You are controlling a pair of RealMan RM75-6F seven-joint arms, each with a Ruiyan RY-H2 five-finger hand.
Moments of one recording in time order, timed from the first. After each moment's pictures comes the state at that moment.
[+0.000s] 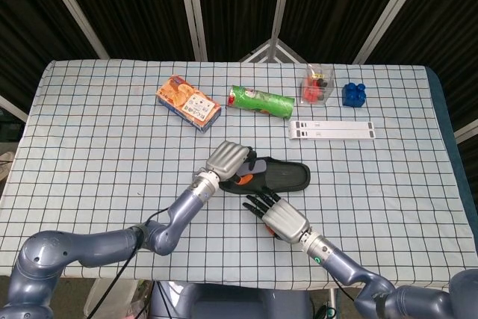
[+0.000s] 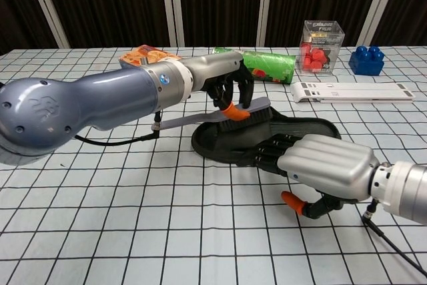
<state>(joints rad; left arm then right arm) -1.11 -1.84 -0.33 -1.22 0.87 0.74 0.35 0.62 -1.60 -0.01 -1.42 -1.62 0.93 -0.27</state>
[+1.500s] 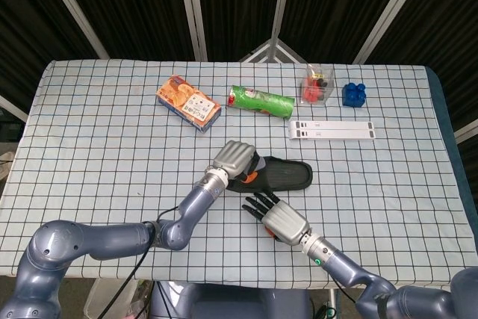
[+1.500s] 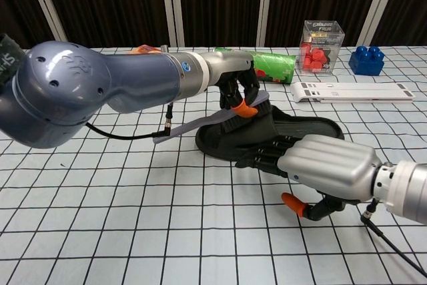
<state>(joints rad) -1.25 -1.82 -0.32 -1.25 0.58 0.74 0.45 0.64 -1.58 -0.03 -1.46 -1.60 0.94 -0.28</state>
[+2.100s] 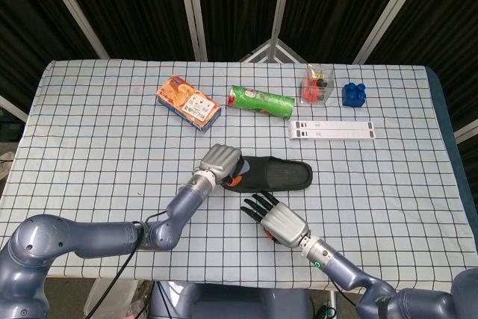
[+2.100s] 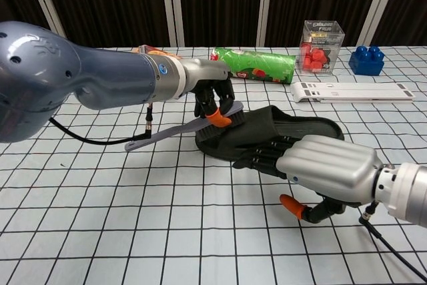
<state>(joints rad) -1.27 -1.72 -0.24 -1.36 0.37 0.77 0.59 0.63 -1.57 -0.04 -1.49 -1.60 0.96 -0.30</state>
